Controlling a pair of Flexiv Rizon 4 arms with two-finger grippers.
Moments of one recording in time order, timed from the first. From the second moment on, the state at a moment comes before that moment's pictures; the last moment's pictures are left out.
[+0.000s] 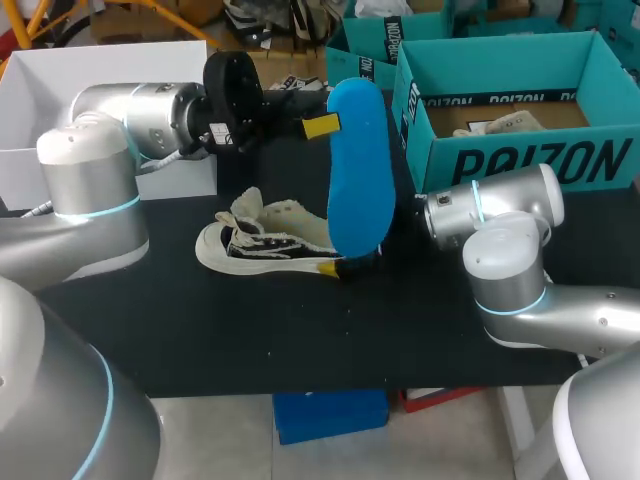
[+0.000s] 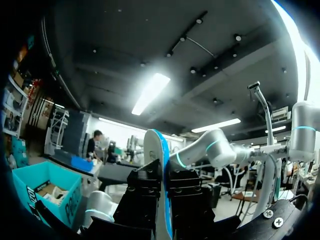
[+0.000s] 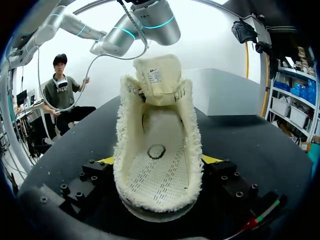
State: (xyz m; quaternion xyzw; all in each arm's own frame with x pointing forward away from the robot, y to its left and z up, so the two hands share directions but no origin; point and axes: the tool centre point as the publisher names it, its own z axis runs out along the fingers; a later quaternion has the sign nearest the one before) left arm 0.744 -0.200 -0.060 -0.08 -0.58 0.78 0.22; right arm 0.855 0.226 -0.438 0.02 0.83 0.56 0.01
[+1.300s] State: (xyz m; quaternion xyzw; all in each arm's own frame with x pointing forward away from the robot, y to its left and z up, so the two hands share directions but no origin) left arm 0.749 -0.198 -0.056 -0.07 -0.58 0.78 0.22; right arm 0.859 0.189 -0.404 0.00 0.88 0.47 0.03
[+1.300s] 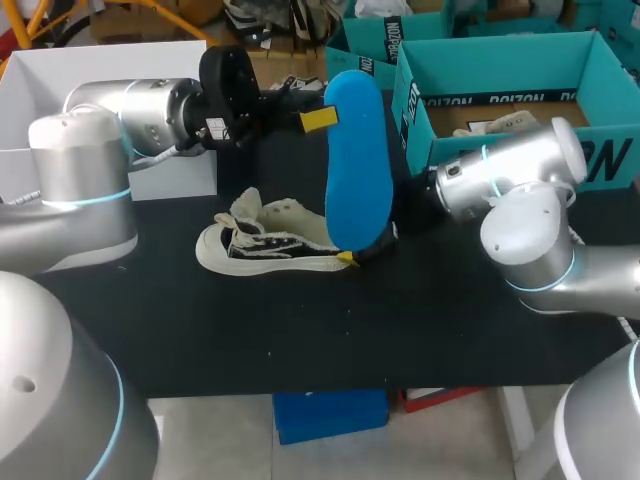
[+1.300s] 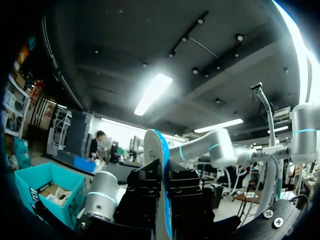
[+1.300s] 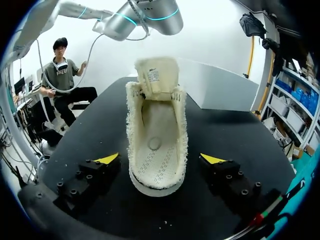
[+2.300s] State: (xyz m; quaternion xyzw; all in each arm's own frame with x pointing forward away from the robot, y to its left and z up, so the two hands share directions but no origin) left arm 0.749 -0.198 -0.056 -0.07 -0.58 0.78 0.22; right arm 0.869 0.170 -0.336 -0.03 0.98 0.21 -0.01
